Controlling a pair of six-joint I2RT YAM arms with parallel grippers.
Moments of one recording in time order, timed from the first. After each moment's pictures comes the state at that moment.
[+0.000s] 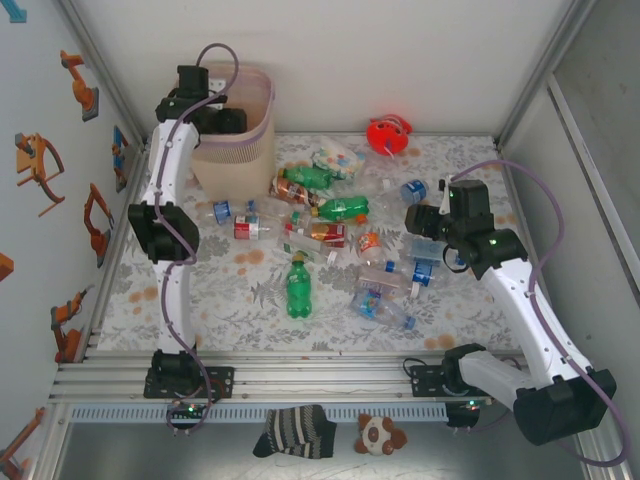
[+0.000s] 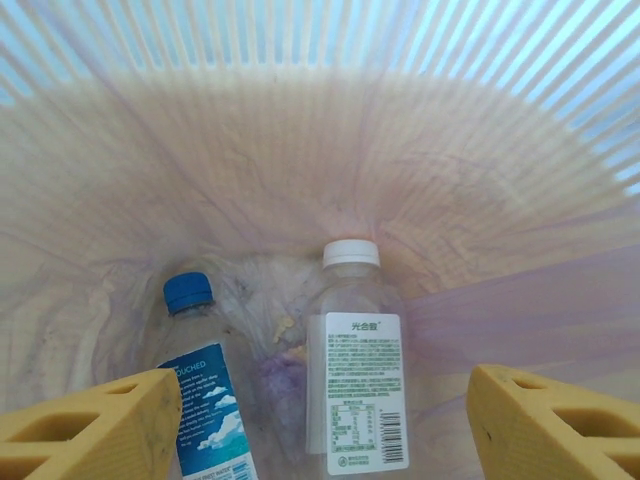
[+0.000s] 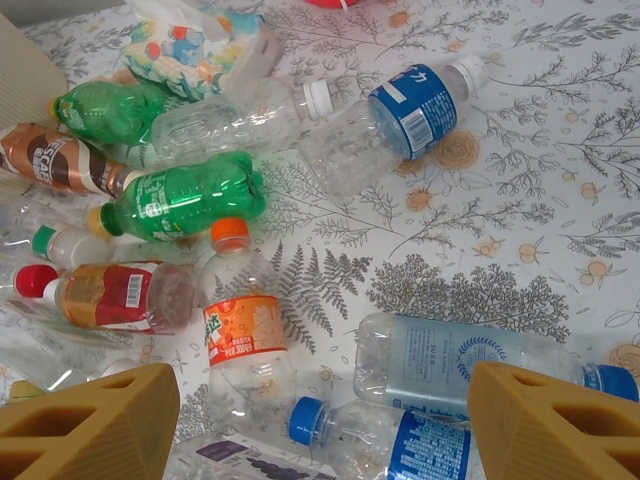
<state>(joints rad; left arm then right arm) -0.15 2.37 2.59 -1.02 0.12 -0.03 0.27 1.05 1.03 -0.71 -0.01 0.33</state>
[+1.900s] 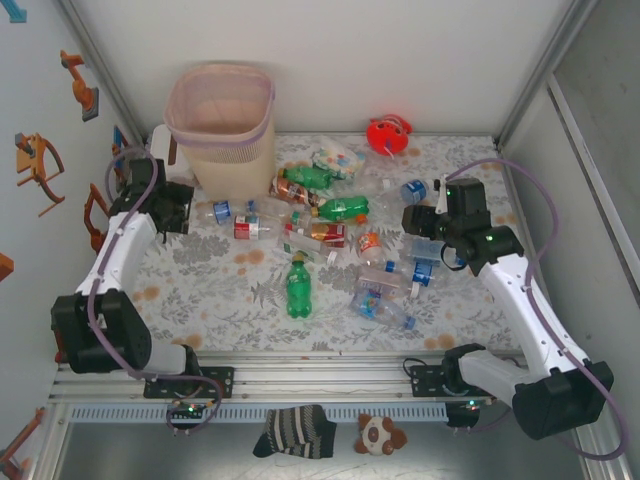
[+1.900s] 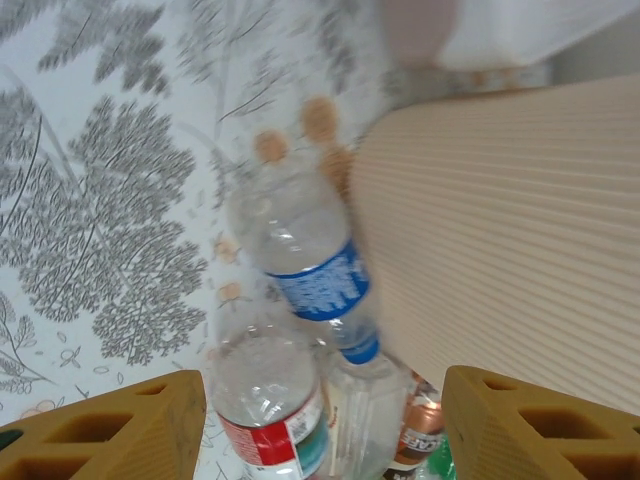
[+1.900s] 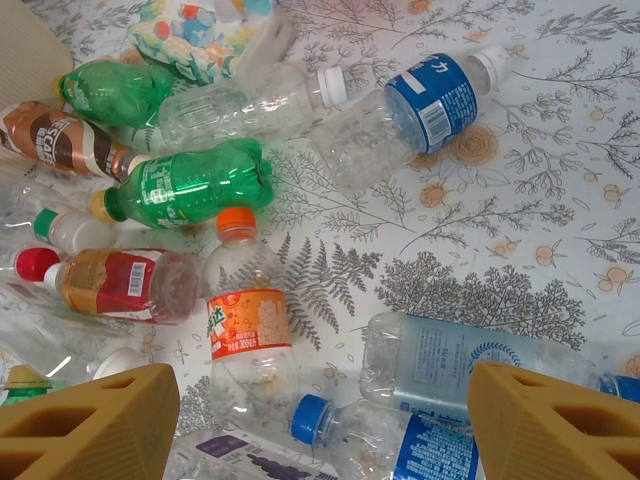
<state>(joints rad) 0.03 1.43 1.11 -0.63 0.07 -1.33 0.27 1.07 1.03 -0.70 -0.04 0.30</state>
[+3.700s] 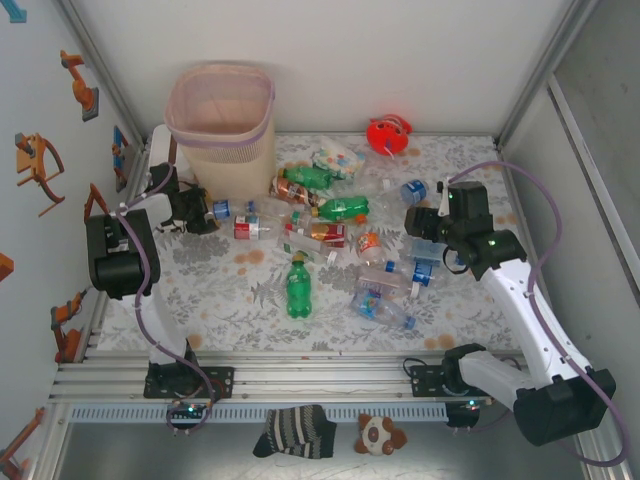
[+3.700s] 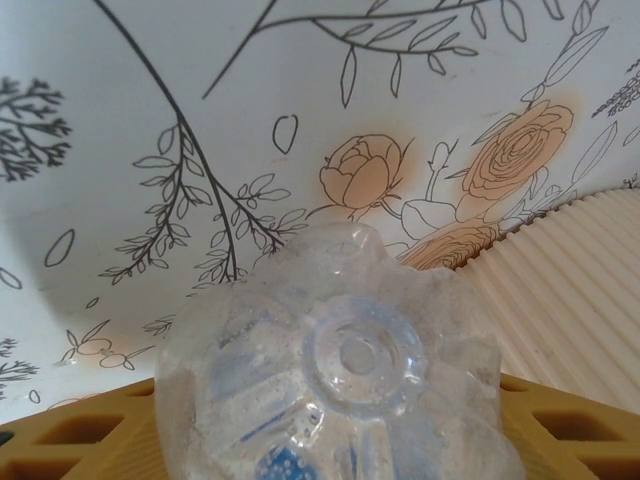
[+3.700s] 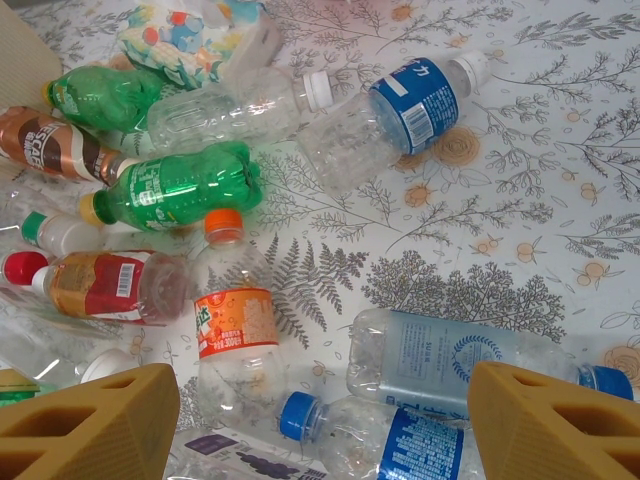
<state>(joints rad) 0.08 1.95 1.22 -0.35 0.40 -1.77 0.27 1.04 1.01 -0.71 -0.01 0.30</state>
